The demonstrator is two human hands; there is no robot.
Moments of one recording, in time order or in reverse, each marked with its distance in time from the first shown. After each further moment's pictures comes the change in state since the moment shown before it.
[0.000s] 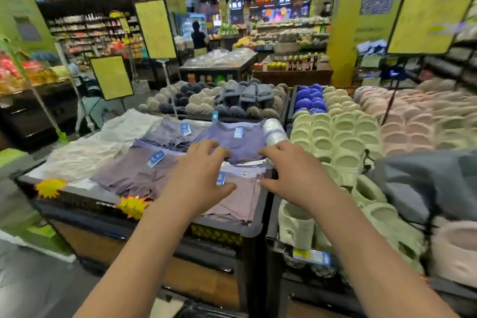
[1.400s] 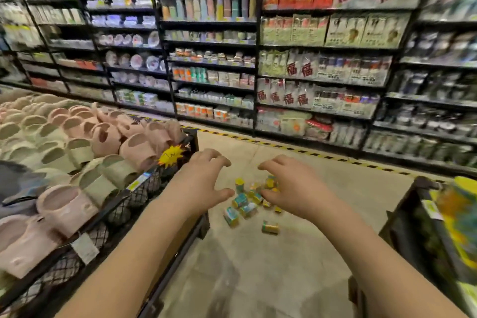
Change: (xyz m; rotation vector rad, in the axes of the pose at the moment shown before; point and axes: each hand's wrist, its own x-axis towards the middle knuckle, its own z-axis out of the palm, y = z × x) left_hand -0.180 0.718 0.032 -0.436 -0.344 1.370; right_hand -0.732 0.173 -0.188 -0.287 0.062 1.400
